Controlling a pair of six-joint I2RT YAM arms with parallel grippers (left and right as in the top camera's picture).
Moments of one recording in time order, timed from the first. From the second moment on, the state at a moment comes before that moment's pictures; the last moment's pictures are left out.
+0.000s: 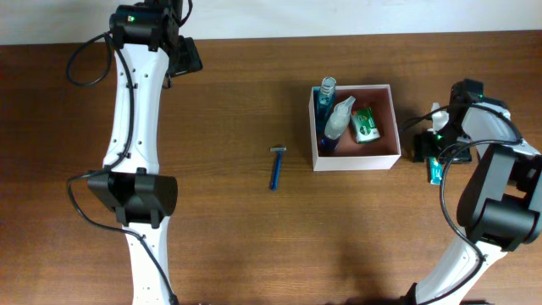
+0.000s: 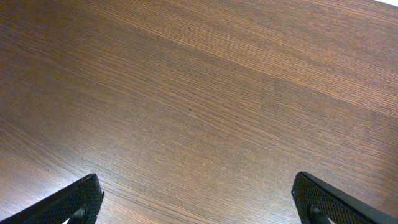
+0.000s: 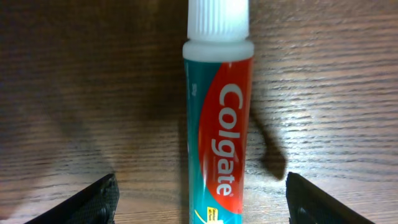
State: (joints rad) left arm -0.13 2.35 2.69 -1.53 -0.30 -0.42; right arm -0.33 2.10 1.48 -0.91 0.04 -0.23
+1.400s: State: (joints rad) left arm -0.13 2.35 2.69 -1.53 -0.30 -0.42; right arm -0.33 2.10 1.47 -0.88 0.05 -0.24
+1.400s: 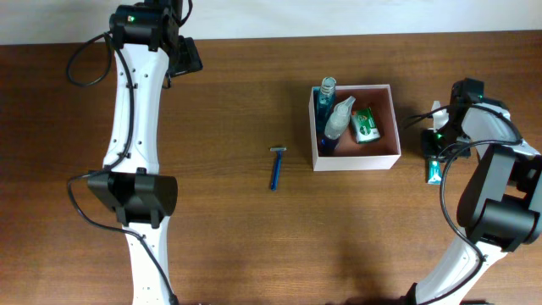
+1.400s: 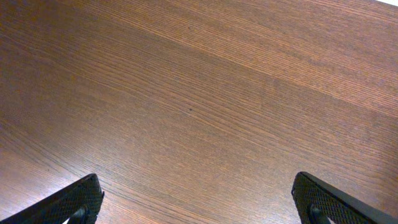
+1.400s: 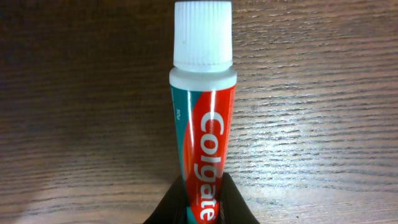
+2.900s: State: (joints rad) left arm -0.13 2.35 2.69 -1.50 -0.30 -0.42; right arm -0.08 2.10 2.17 -1.40 -0.25 -0.09
